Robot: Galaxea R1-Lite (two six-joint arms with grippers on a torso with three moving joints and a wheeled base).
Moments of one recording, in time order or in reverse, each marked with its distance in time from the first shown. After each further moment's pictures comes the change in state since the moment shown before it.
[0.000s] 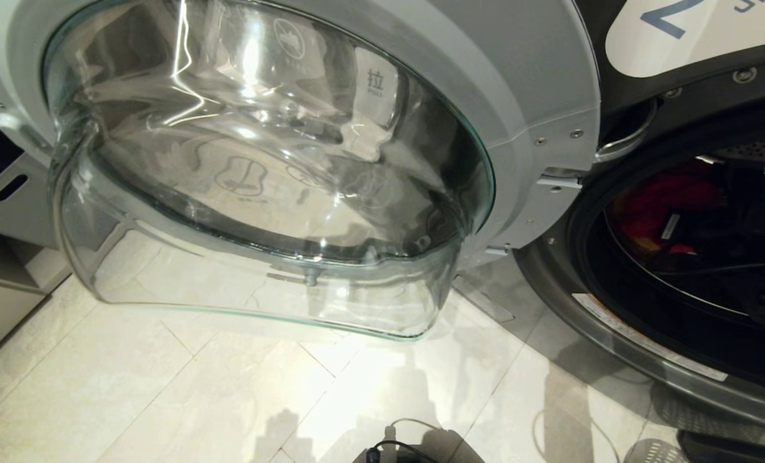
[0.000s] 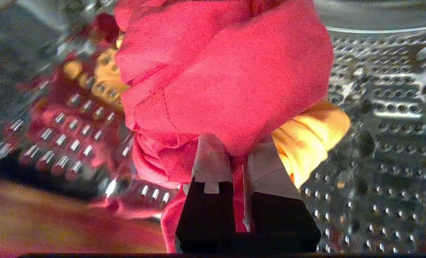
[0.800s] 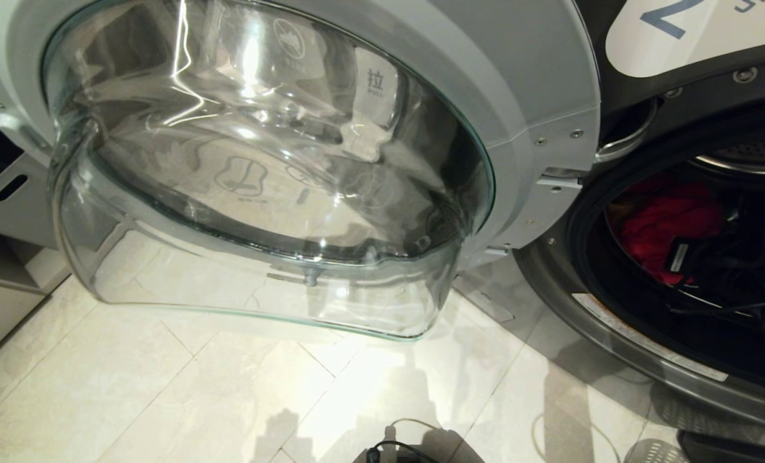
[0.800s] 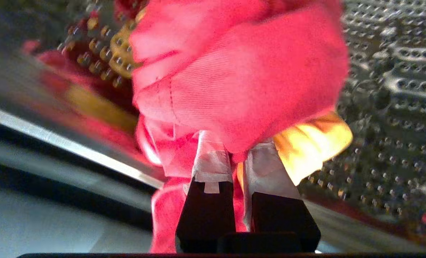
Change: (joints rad) left arm 0.000 0.000 0.000 0.000 0.000 0.000; right arm 0.013 -0.149 0.248 -0.003 0.106 -0.038
